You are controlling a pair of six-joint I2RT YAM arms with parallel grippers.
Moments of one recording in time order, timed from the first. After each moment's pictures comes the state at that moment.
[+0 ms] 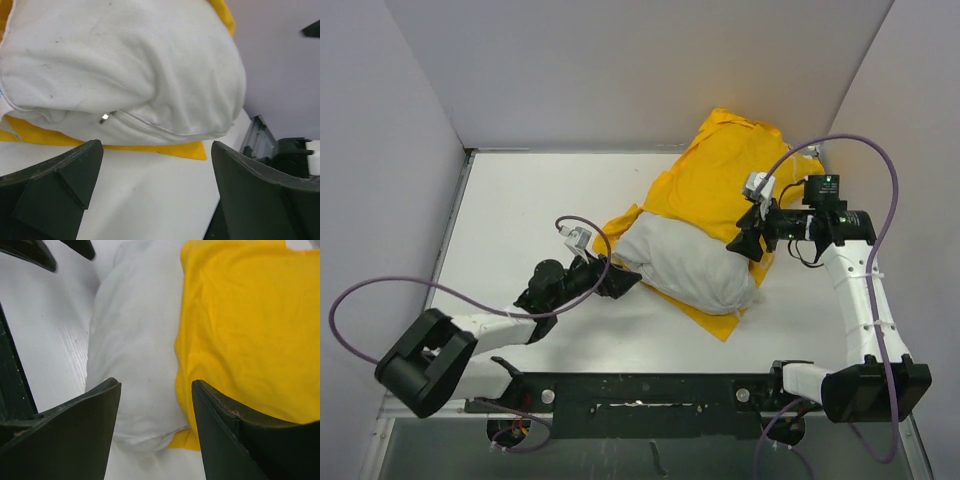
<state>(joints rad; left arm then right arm) -0.62 1.35 0.32 0.93 0.31 -0.70 0.02 1.23 1.32 -1.01 -0.92 -0.84</state>
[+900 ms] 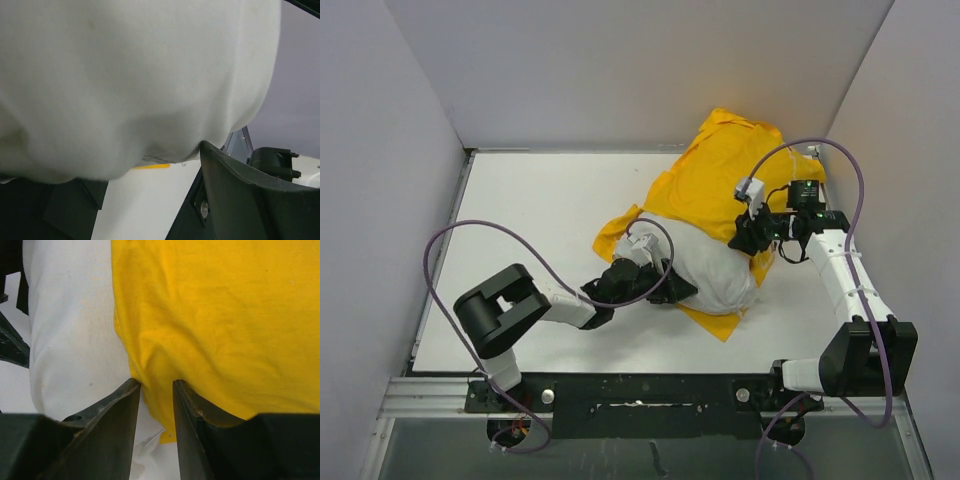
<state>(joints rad) -0.95 1.71 0.64 0.82 0.14 -0.97 0.00 1.33 1.13 -0.76 -0.73 -0.72</state>
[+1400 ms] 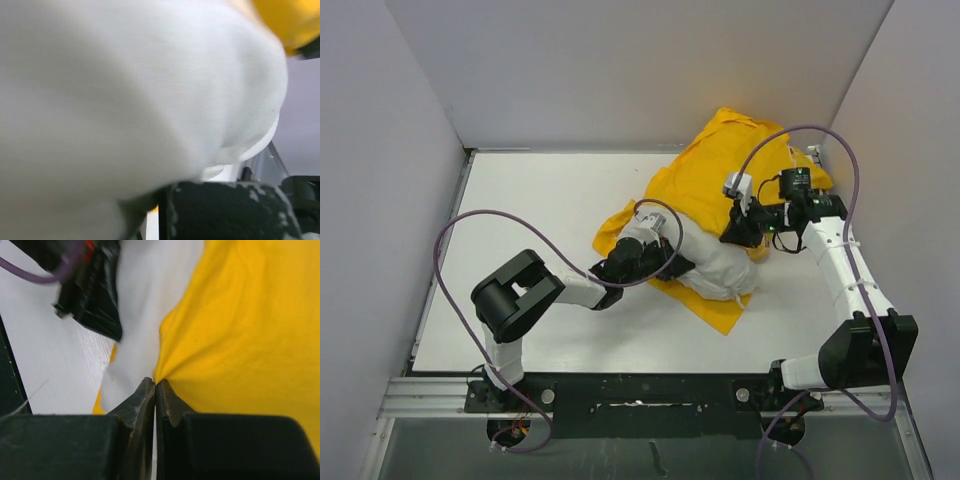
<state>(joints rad) -0.87 1.88 0.84 0.84 0.19 -0.84 0.05 1.38 1.22 -0.91 -0.80 -0.82</state>
